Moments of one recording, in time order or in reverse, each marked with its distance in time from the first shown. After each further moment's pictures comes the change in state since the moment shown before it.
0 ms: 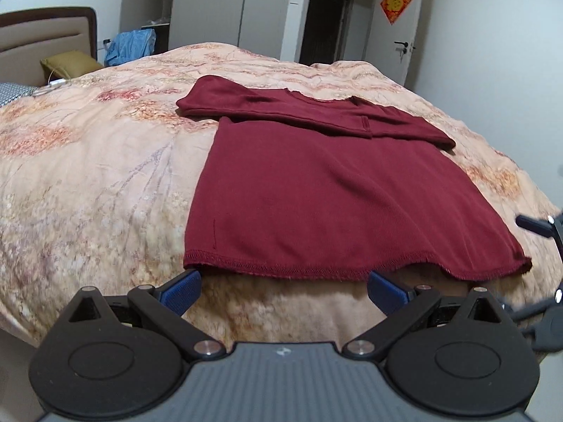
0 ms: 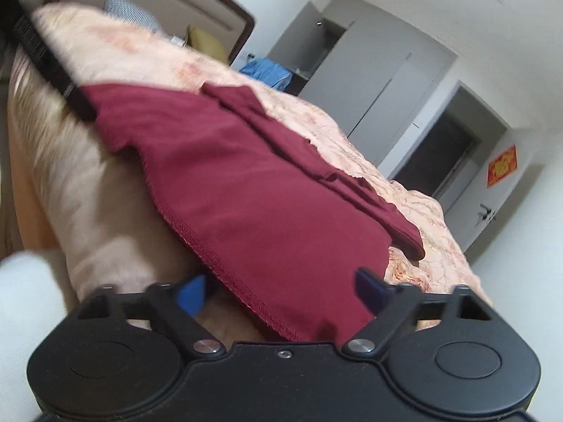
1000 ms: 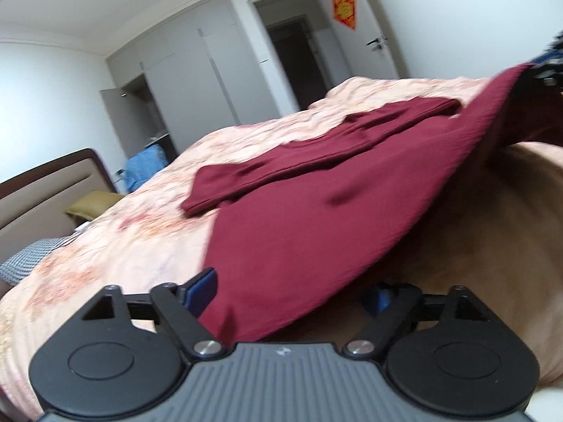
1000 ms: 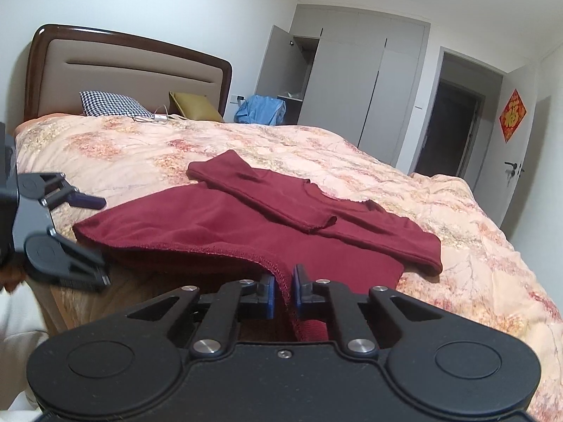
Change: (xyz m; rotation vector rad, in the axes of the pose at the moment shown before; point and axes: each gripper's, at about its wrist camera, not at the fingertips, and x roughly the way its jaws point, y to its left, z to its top) left arm 0.038 -0.070 -0.006 0.420 -0.208 0.288; right arm -0.012 -0.071 0.049 0.298 -0.073 0.145
